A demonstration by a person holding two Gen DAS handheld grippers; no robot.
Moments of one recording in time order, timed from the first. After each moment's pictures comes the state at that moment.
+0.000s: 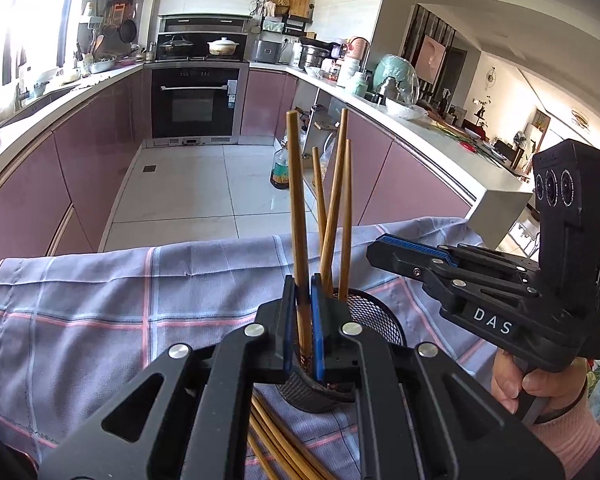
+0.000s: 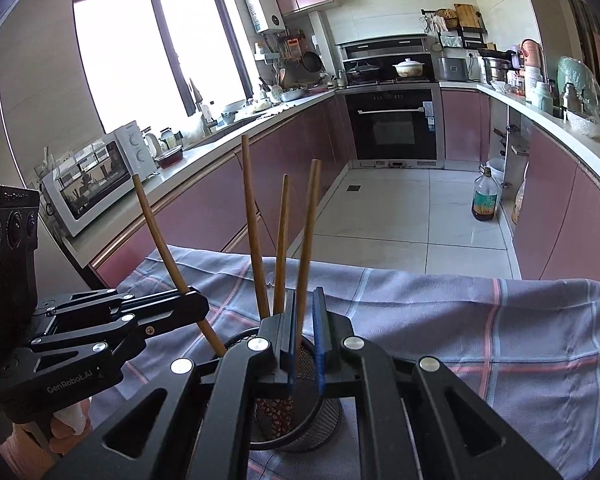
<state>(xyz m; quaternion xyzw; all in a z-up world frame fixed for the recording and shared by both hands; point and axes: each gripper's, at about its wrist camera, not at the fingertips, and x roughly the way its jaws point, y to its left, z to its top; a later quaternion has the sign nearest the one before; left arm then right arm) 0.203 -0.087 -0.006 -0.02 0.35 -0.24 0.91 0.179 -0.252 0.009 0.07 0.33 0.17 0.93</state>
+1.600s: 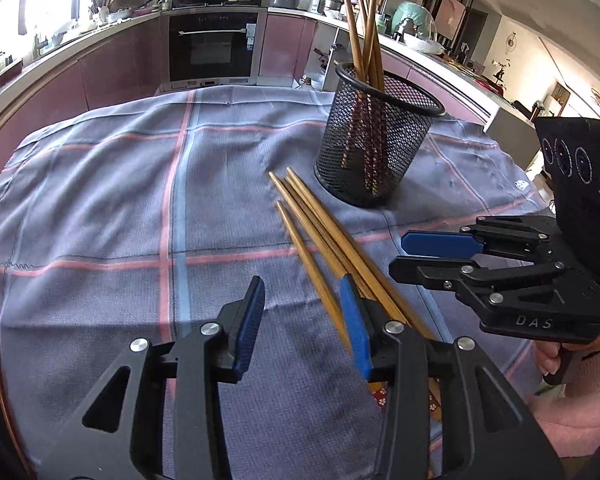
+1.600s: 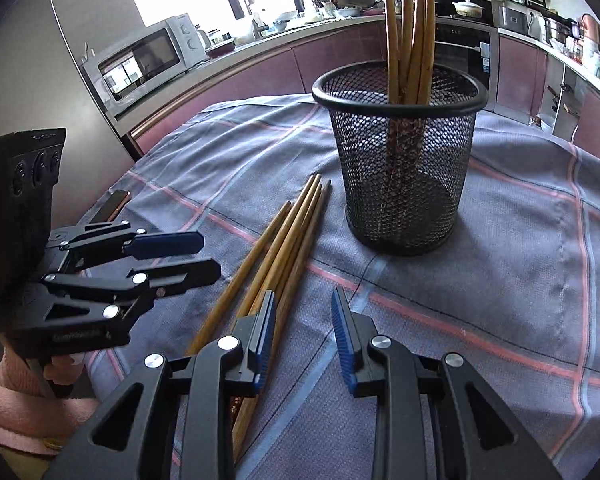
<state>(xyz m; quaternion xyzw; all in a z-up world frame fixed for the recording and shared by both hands) 0.095 -0.029 -0.134 0.00 0.43 -0.21 0.88 0.087 -0.195 -0.089 0.00 0.45 0.25 0.86</state>
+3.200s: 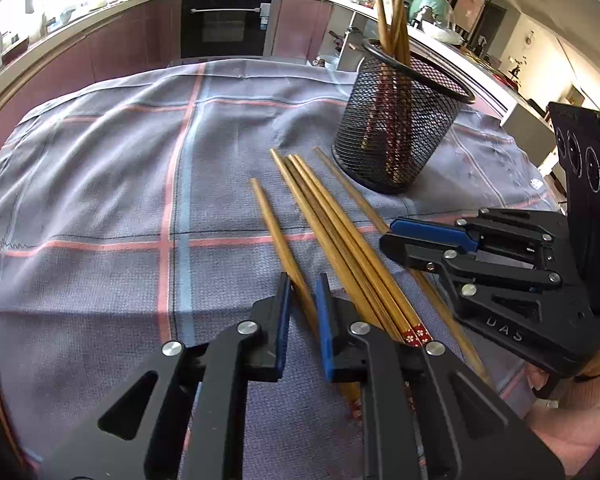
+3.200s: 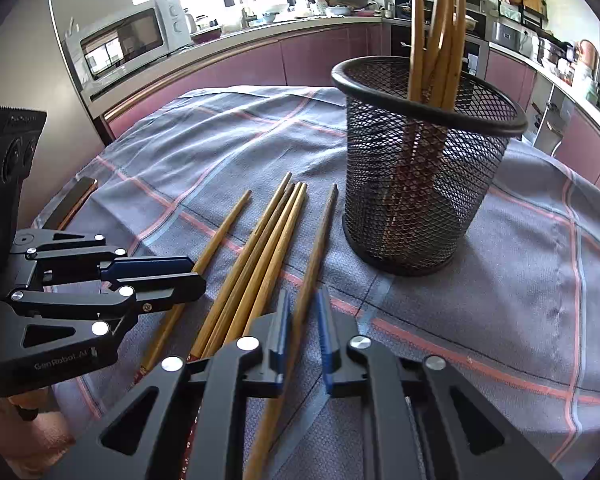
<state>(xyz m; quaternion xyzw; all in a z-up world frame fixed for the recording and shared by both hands) 0.107 -0.028 -0.144 -0.01 0.47 -0.19 0.86 0.100 -0.168 -0.099 -0.05 0.45 0.20 0.87</state>
